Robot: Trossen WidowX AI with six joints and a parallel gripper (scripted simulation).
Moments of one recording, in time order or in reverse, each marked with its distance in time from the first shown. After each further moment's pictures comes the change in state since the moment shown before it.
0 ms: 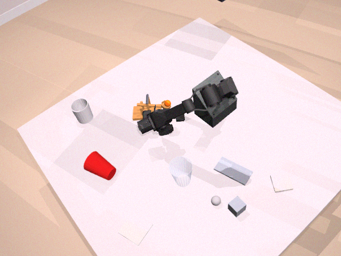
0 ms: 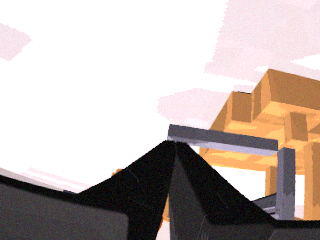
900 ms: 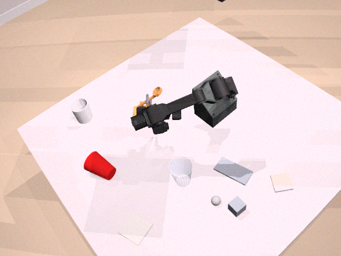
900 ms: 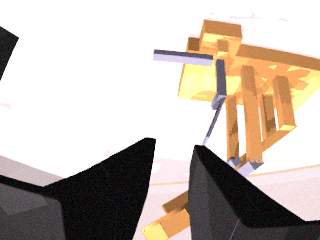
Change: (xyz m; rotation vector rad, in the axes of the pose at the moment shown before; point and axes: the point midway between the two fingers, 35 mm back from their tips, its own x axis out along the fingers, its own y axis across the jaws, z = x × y) arm -0.104 -0.011 -0.020 0.048 -0.028 -0.042
